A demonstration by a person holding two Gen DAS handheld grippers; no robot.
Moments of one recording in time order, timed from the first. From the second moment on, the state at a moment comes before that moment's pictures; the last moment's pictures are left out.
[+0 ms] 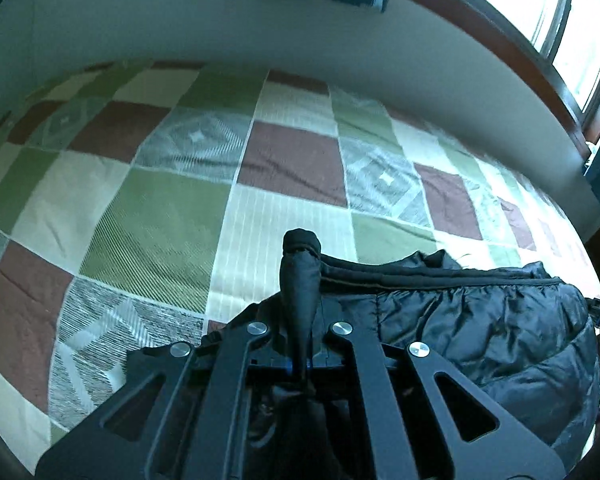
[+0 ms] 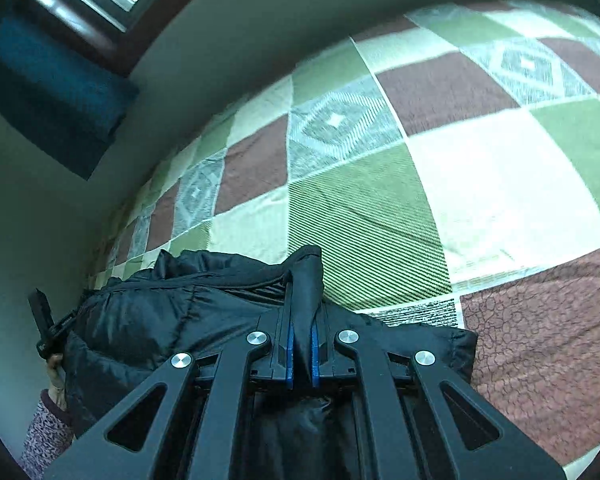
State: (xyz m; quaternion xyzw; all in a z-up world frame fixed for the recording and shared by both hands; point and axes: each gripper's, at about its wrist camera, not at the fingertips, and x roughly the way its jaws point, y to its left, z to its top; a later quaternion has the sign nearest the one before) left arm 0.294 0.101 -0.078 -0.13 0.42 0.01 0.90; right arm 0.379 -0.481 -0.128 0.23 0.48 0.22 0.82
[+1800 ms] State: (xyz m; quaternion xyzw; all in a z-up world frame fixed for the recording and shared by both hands) left arm 0.072 0.109 -0.112 -0.44 0.34 0.00 0.83; right arm 0.166 -0.492 -0.134 0.43 0.42 0.13 0.79
